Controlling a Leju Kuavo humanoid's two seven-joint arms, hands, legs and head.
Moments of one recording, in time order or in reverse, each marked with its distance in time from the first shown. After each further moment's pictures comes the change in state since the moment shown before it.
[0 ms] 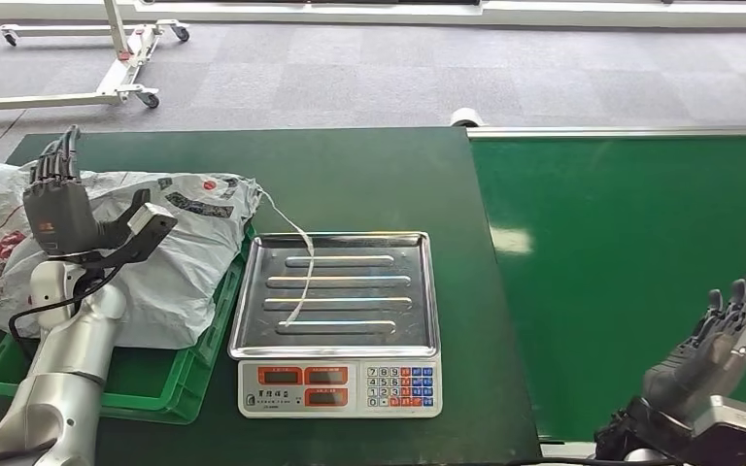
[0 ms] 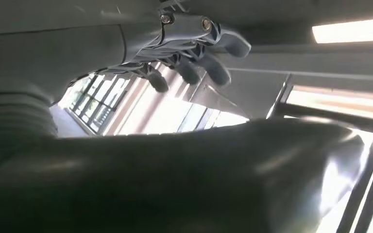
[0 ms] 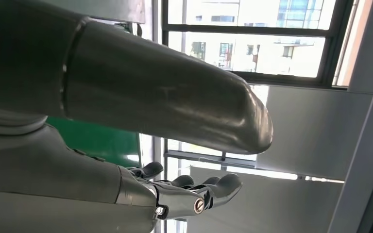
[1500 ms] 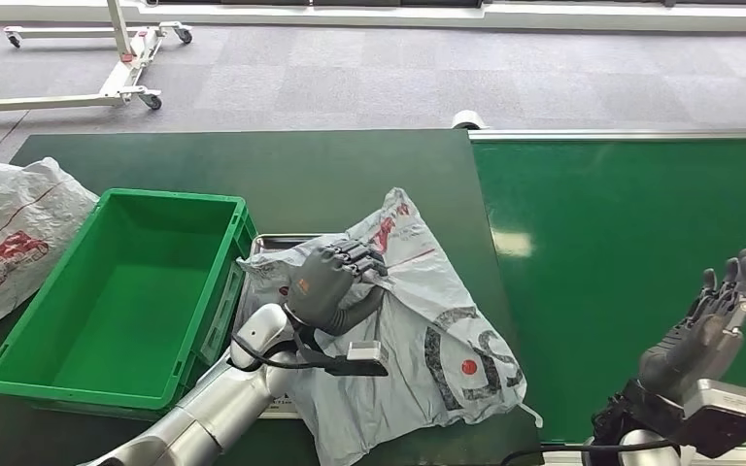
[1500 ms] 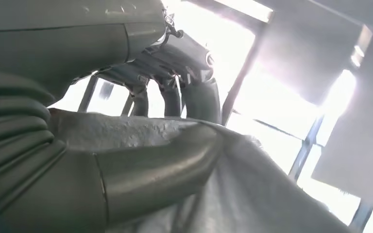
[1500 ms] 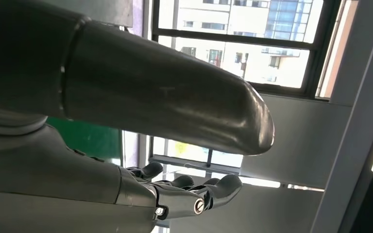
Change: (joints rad) left arm 0.063 -0.220 -0.824 -0.003 0.208 -0.207 -0.018; right arm -0.064 -0.083 0.067 0.039 -0.019 -0.048 -0.014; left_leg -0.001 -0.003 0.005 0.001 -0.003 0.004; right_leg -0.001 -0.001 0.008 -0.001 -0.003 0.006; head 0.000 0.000
